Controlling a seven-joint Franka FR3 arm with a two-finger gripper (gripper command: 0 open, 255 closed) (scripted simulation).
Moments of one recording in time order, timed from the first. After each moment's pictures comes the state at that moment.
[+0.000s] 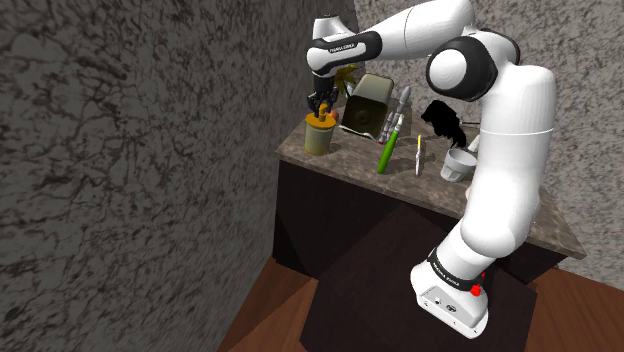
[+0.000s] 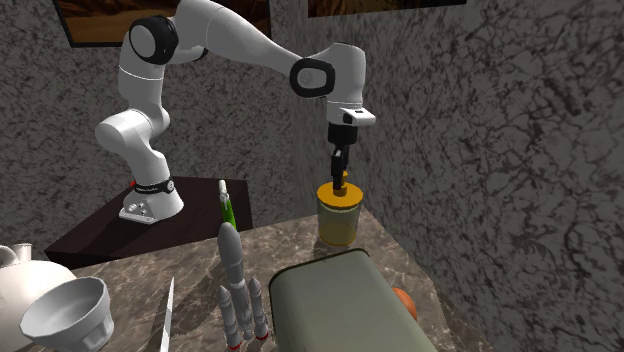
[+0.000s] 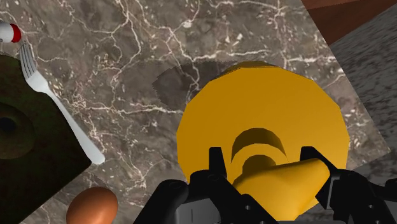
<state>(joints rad) -0.05 0.44 -0.11 -1.54 -0.13 1.99 0.06</state>
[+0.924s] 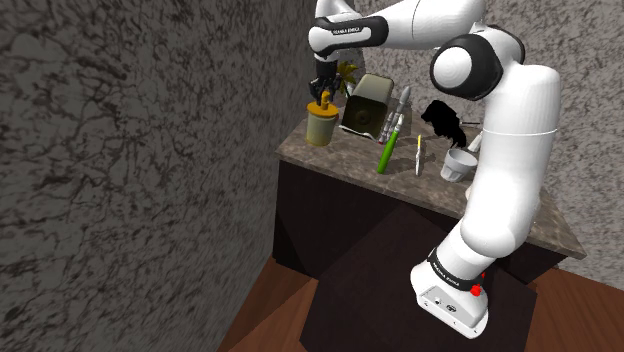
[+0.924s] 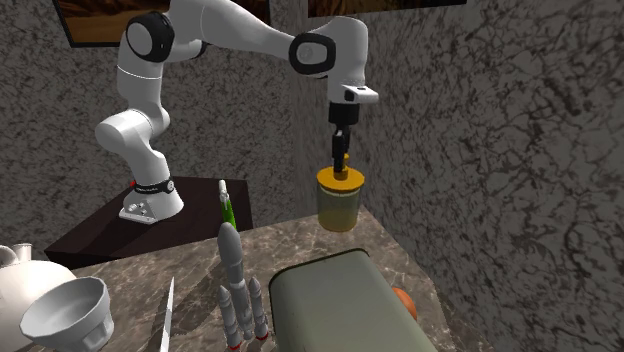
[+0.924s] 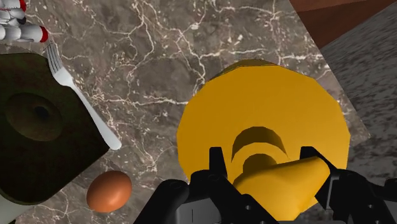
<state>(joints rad) -0.05 0.42 -0.12 -1.45 -0.13 1.87 0.04</state>
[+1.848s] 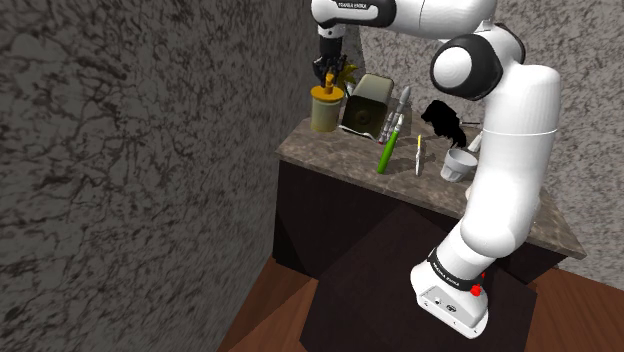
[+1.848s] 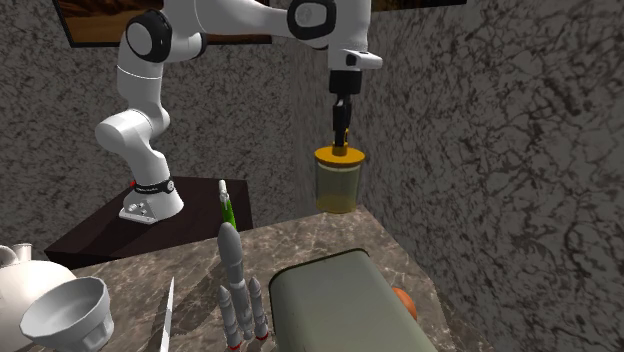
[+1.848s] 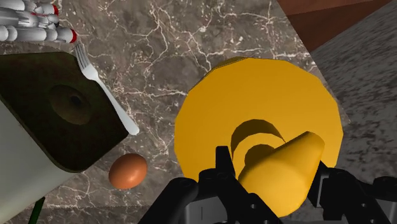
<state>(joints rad) -0.05 0.42 -0.12 -1.26 -0.13 1.68 0.01</state>
